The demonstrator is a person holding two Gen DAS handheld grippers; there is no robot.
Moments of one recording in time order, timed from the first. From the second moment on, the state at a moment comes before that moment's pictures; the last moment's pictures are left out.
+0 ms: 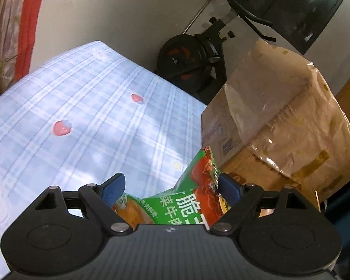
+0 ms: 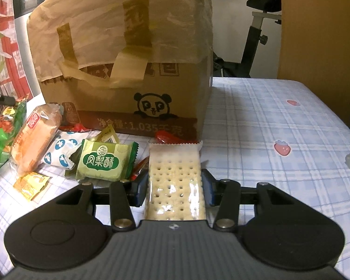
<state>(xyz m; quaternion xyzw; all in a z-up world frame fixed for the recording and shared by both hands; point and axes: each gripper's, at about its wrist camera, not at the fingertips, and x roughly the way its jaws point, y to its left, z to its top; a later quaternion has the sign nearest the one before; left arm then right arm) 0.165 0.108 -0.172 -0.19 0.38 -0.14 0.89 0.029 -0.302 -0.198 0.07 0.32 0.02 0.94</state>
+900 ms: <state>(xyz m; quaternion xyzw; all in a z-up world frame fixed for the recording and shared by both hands) 0.096 0.052 -0.155 0.18 0.32 -0.16 0.92 0.028 -0.300 -0.199 0.07 0.32 0.02 0.94</state>
